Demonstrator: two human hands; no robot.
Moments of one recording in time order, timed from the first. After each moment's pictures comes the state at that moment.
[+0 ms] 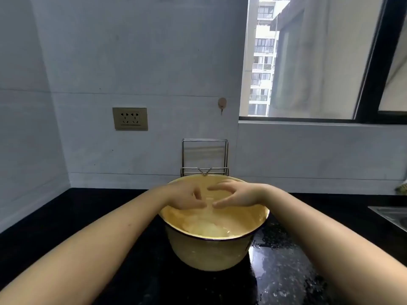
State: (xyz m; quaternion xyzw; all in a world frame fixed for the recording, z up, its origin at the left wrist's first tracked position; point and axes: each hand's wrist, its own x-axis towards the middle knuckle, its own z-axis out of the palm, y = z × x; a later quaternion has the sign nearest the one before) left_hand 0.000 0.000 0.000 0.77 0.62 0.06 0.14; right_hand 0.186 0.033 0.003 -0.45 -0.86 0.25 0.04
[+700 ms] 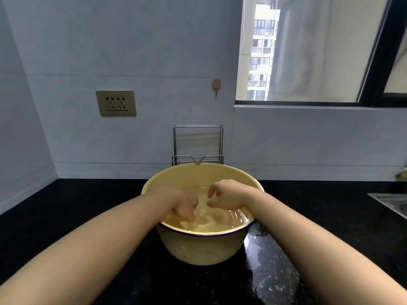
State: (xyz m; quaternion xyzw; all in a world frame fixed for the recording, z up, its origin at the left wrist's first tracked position) left_hand 0.023 0.032 -0.038 0.75 0.62 -0.22 0.10; right_hand 0.172 0.049 -0.038 -0.50 -0.86 0.10 0.02
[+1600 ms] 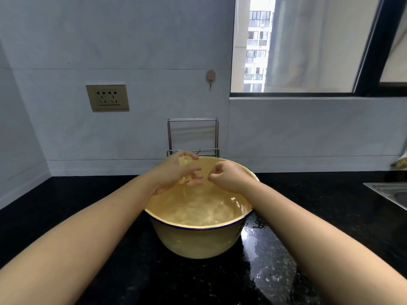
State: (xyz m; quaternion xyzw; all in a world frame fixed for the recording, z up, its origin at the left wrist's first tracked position) left_hand 0.004 0.038 -0.025 0.58 0.48 0.44 0.49; right_hand 0.176 0.048 -0.027 -0.54 -0.77 0.21 0.26
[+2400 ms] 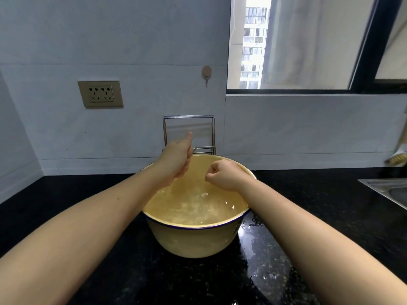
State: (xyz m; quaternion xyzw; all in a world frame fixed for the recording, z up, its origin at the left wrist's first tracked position) left_hand 0.032 0.037 -0.003 0.55 0.52 0.52 0.41; right_hand 0.177 0.047 -0.026 -0.55 -0.78 0.21 0.22
